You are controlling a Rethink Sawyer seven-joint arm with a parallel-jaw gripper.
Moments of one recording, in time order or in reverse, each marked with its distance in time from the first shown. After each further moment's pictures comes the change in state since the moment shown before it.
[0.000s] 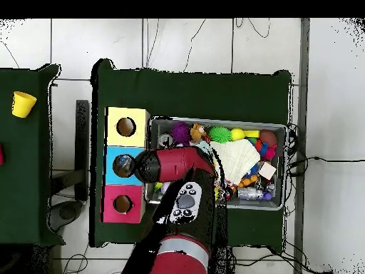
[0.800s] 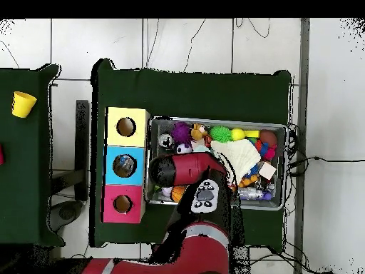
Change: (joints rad) arm -0.092 0.053 0.050 0.022 -0.070 -0.001 0.000
